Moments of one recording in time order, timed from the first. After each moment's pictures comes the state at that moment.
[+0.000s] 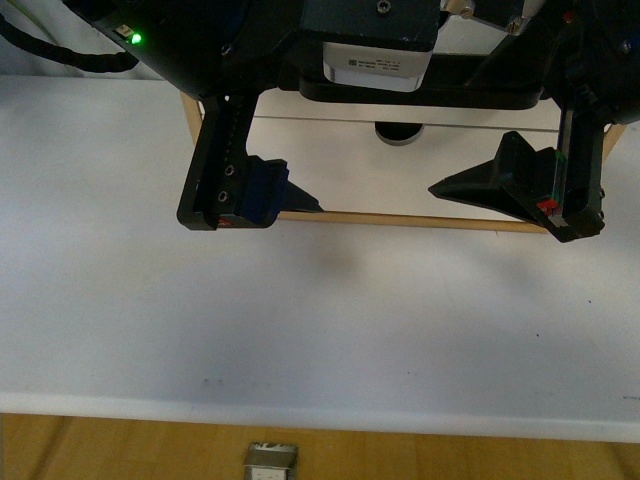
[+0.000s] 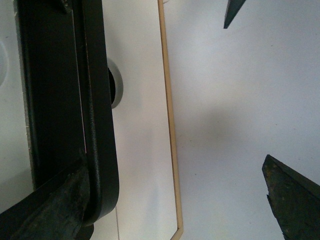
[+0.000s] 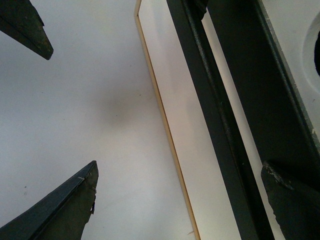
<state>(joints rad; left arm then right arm) -0.42 1.81 1.20 -0.33 0.34 1.38 0.24 1.73 1.02 -0.14 -0.49 -0.97</state>
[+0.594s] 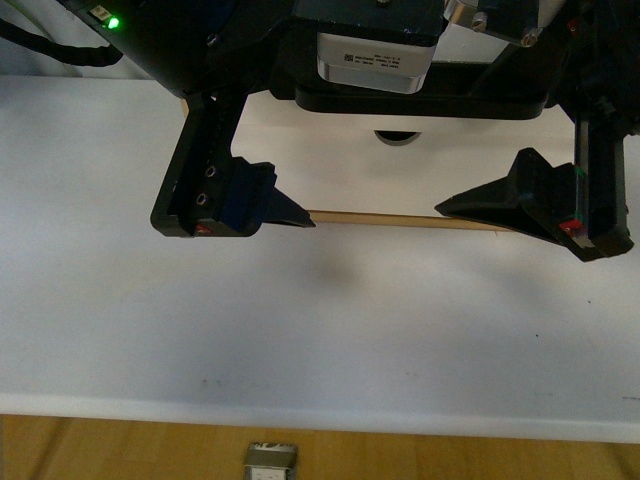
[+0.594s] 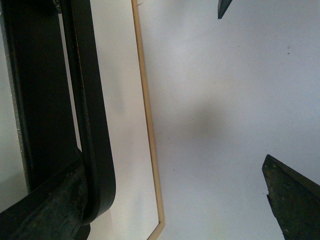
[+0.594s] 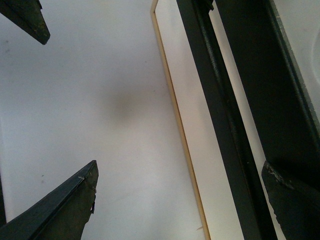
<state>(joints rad) -0.42 1.79 1.19 -0.46 0.35 1.39 0.24 1.70 1.01 -0.24 -0.51 -1.03</state>
